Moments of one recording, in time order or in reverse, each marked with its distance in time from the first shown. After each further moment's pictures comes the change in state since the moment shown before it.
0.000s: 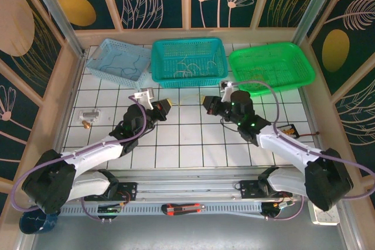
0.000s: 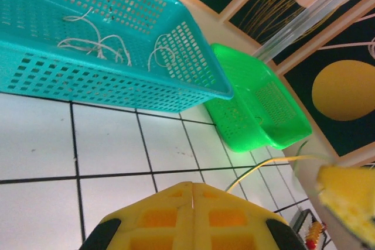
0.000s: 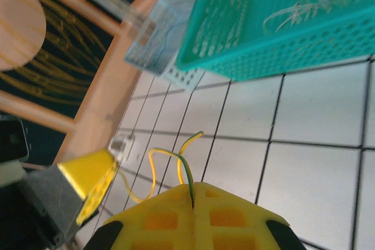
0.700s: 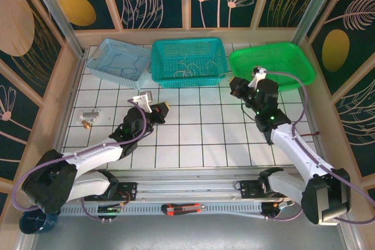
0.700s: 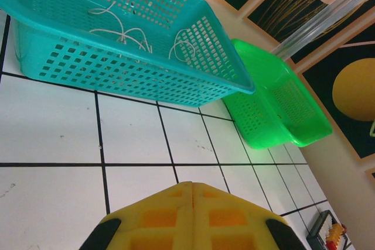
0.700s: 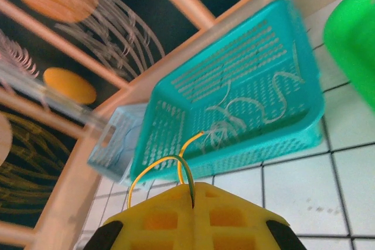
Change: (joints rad) left arm -0.001 -0.002 -0.043 0.015 -0.032 0.001; right arm -0.289 -0.078 0.098 -0.097 0.057 -0.029
